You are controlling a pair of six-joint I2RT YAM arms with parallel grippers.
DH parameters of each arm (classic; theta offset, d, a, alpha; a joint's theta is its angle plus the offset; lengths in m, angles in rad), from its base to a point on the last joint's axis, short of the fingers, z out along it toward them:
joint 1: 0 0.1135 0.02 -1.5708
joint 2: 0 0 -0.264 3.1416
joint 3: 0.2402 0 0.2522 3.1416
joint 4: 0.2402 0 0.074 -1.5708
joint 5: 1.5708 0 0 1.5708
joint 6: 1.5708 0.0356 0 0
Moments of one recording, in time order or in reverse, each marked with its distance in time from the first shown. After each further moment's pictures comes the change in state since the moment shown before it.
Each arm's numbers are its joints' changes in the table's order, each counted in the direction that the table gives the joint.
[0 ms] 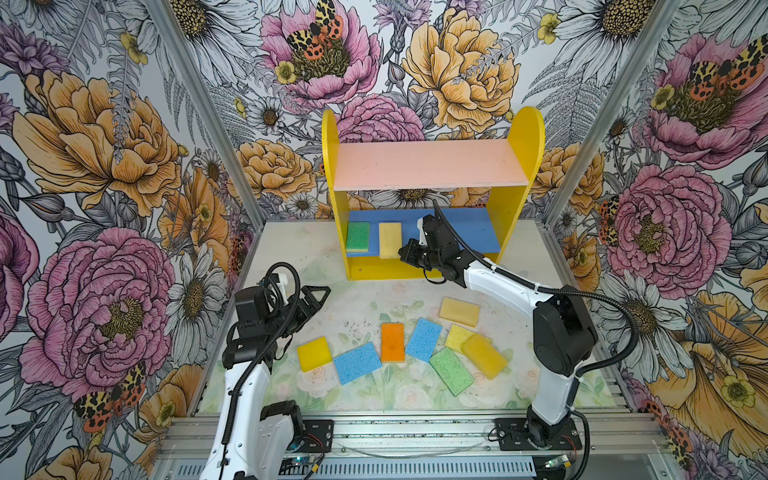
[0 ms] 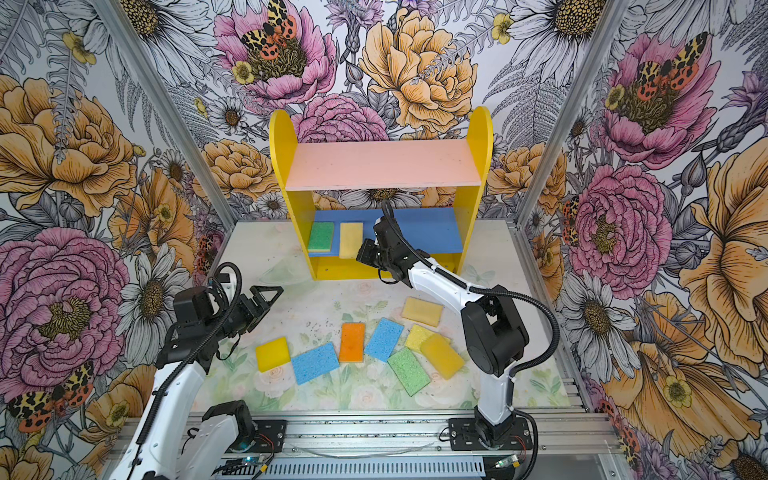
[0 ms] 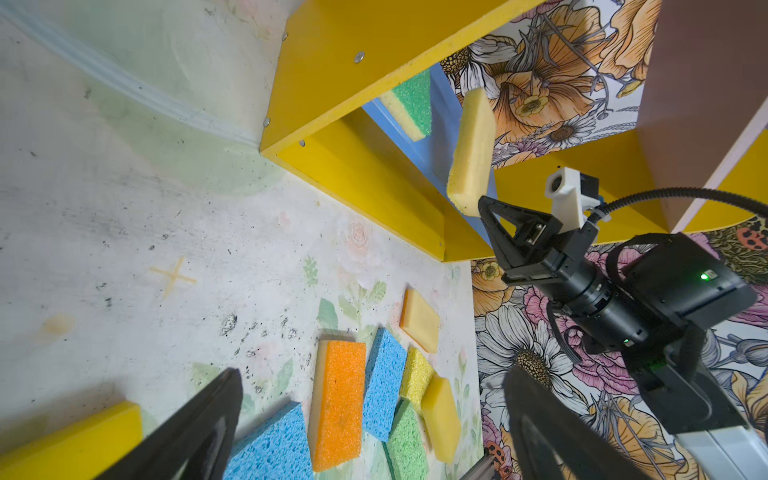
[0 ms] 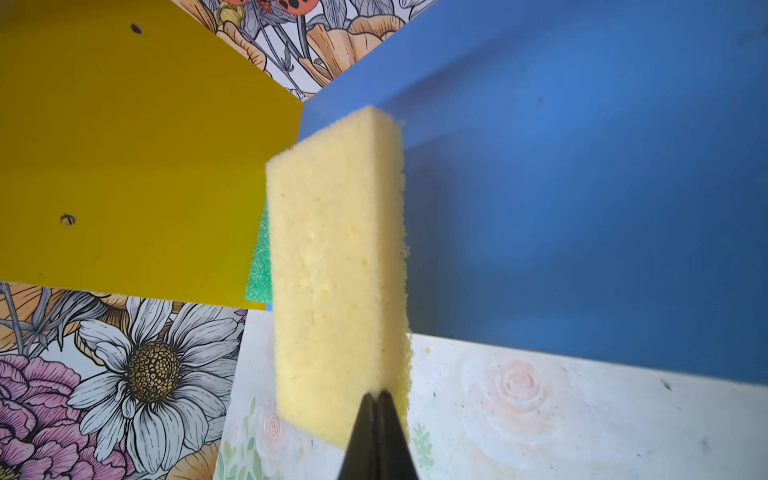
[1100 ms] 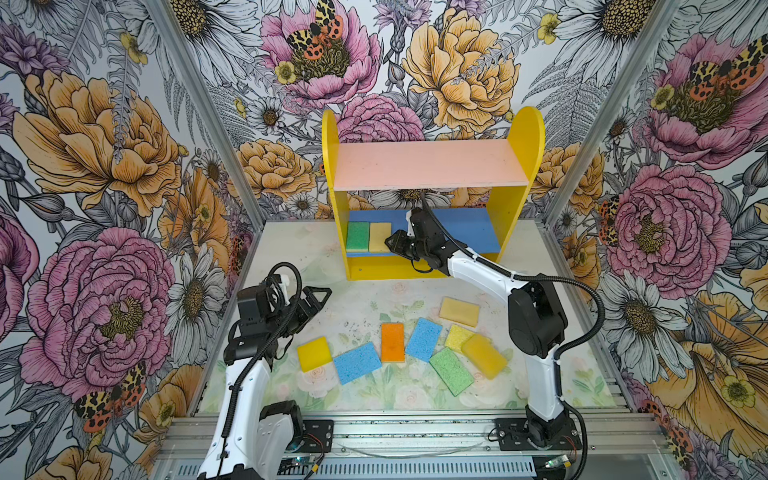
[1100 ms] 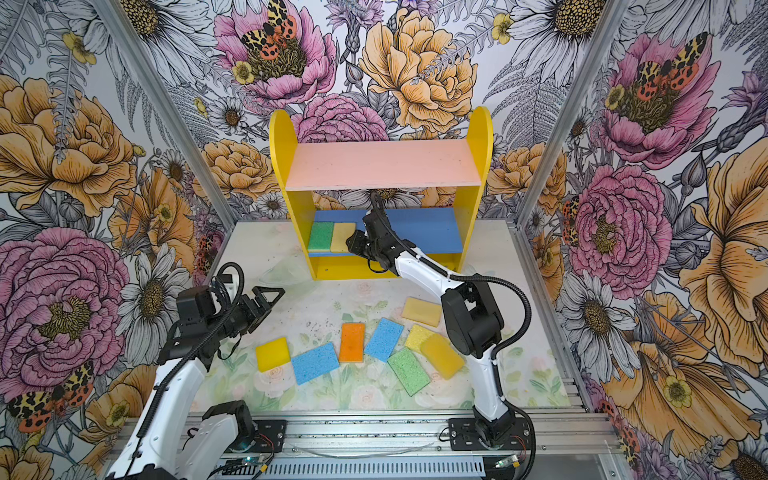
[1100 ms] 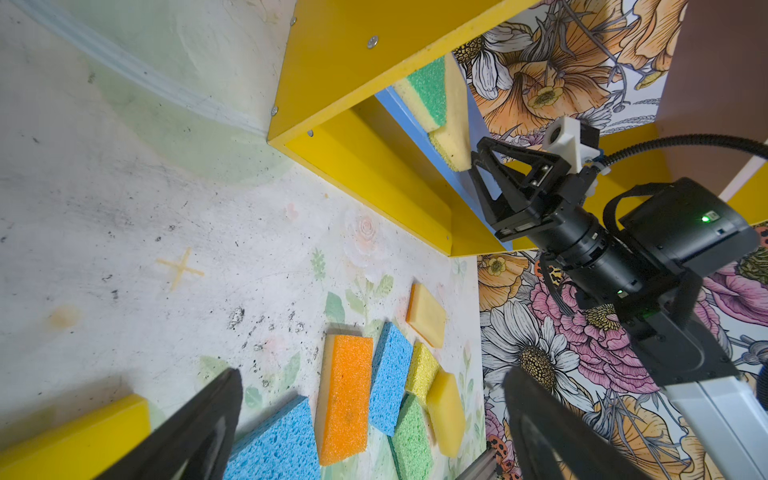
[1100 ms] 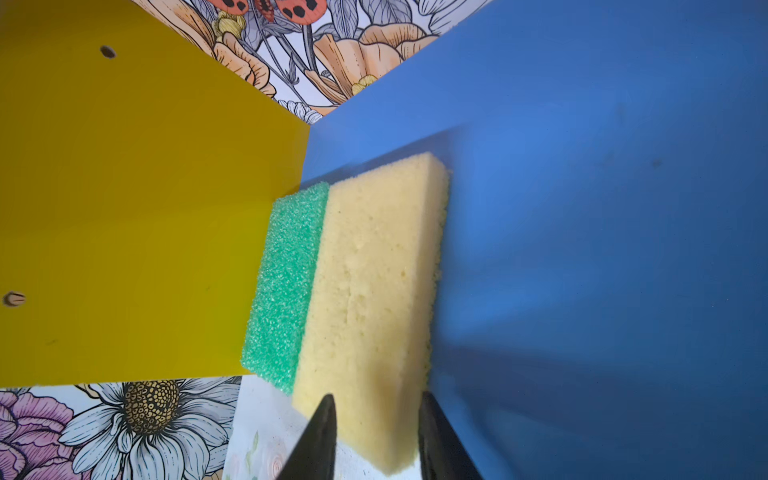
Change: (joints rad) left arm -0.008 0.022 0.000 0.003 -0.002 0.009; right arm 0.001 0.181 0.211 0.023 -0.012 0.010
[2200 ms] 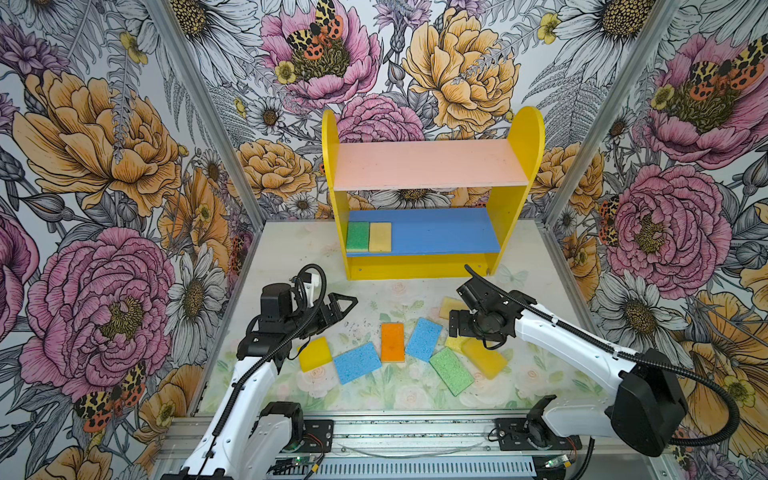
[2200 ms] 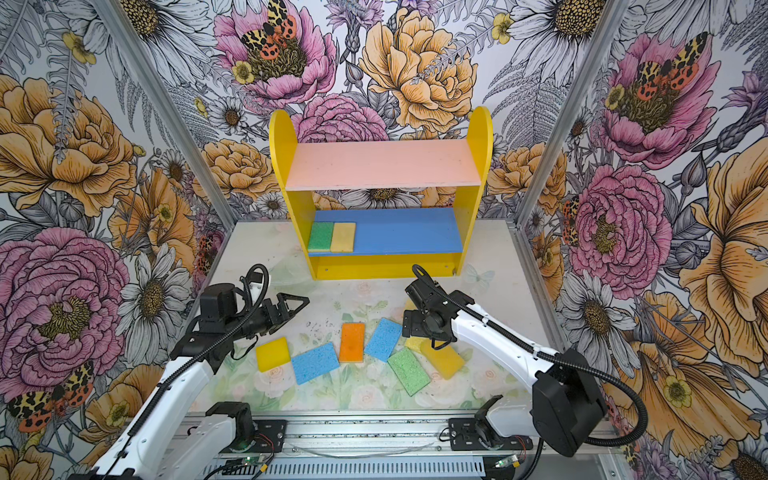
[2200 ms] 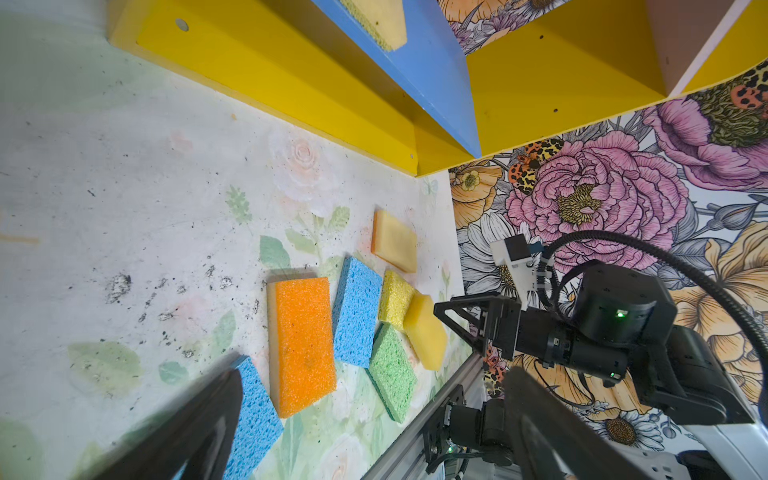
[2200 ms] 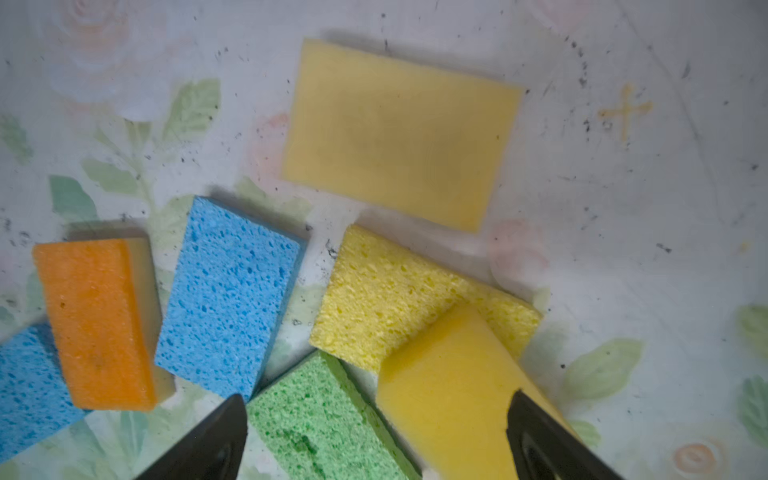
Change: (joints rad) left arm -0.241 0.009 0.000 -0.024 0.034 0.007; right arm 0.047 -0.711 -0.748 0.729 0.266 -0.134
